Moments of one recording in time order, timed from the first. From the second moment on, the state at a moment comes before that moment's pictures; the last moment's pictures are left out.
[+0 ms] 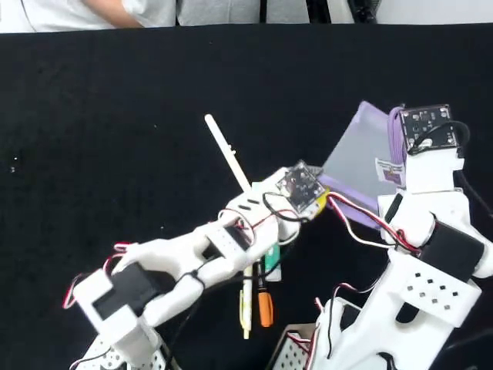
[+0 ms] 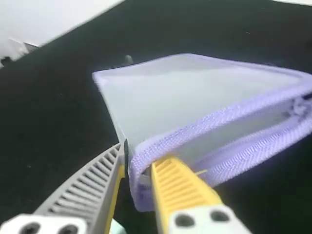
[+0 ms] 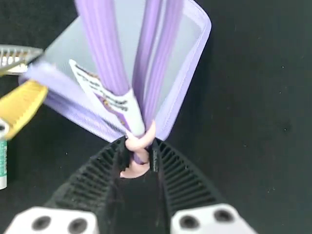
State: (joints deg) left arm 43.7 4.6 47.3 -30.7 -8.6; right arm 29.6 -50.5 26.2 88.8 31.6
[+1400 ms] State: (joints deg) left arm 21.8 -46.5 41.6 19.2 -15.3; right arm 28.6 -50.5 26.2 88.8 26.5
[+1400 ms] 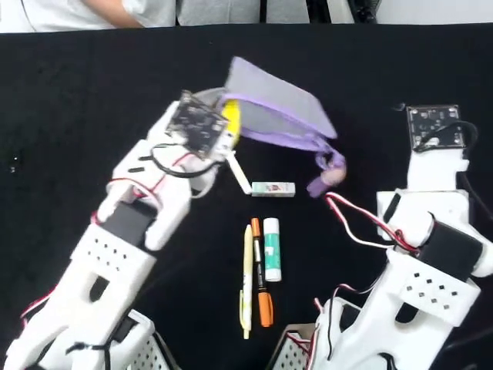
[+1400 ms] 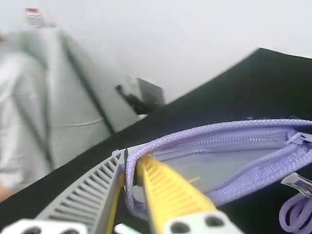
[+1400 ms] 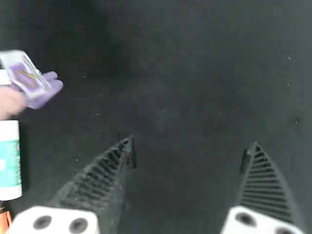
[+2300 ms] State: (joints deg) left arm -34.9 -67.5 41.6 48.7 -15.3; right arm -18.8 -27.6 38.2 54.5 16.8
